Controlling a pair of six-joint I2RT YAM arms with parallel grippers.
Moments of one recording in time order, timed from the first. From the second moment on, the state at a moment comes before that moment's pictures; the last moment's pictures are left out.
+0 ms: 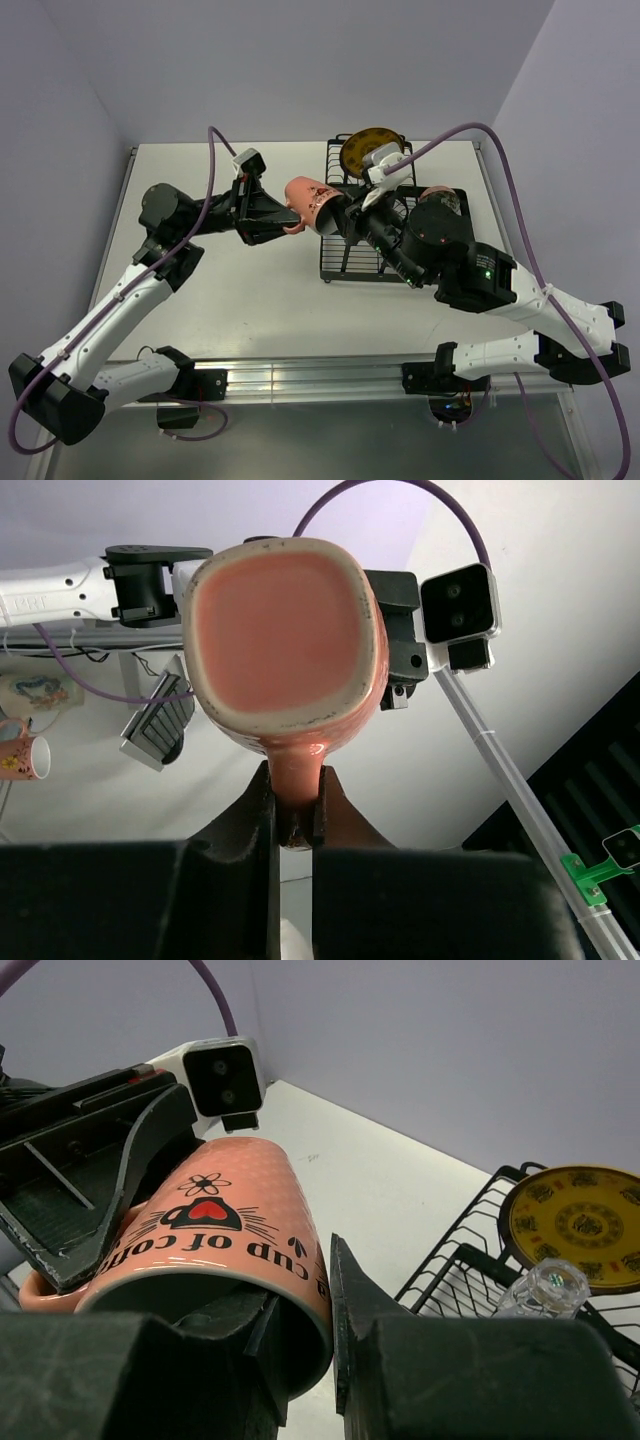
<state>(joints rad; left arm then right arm) -0.55 1.06 1.03 0.46 0.95 -2.05 1.27 1.10 1.51 -0.39 0.63 0.02</state>
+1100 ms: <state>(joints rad) -0.30 1.27 1.57 -0.31 0.81 -1.17 1.28 0.85 1.50 -0.58 0.74 0.19</state>
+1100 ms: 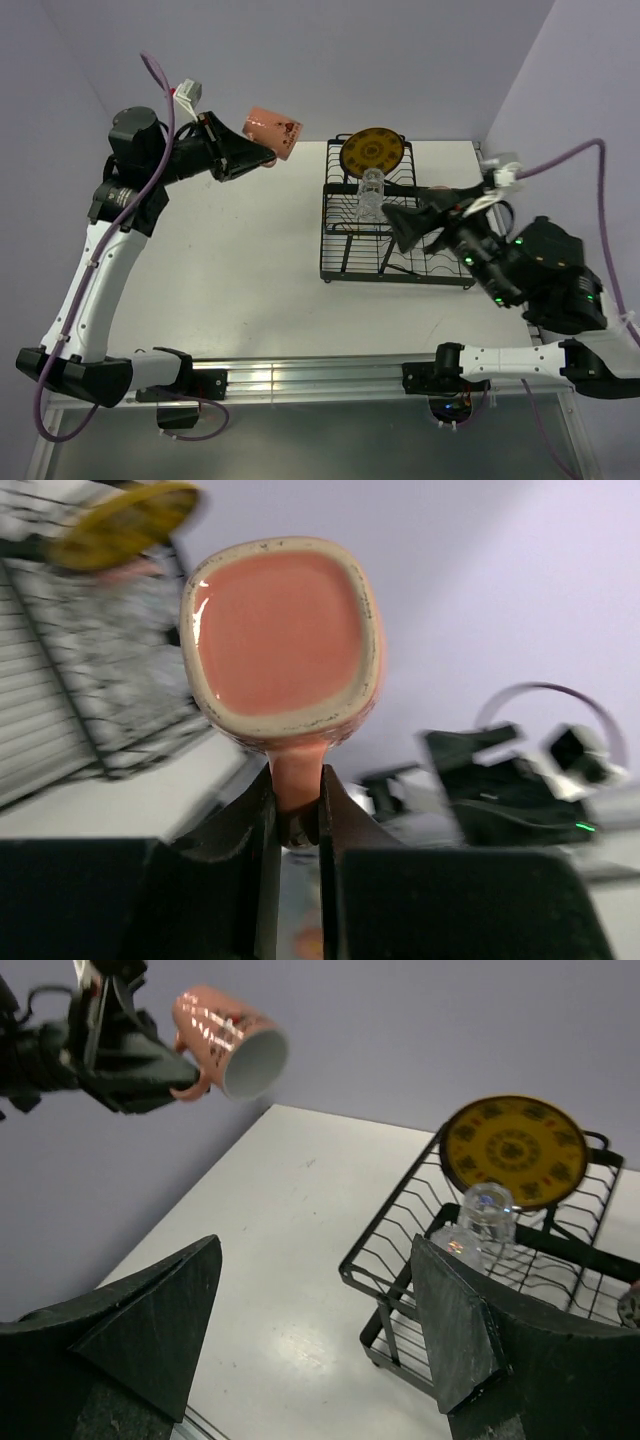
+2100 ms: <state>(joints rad) -0.44 1.43 0.95 0.14 0.34 -0.65 1.28 0.66 1.81 -1.11 0.90 0.45</state>
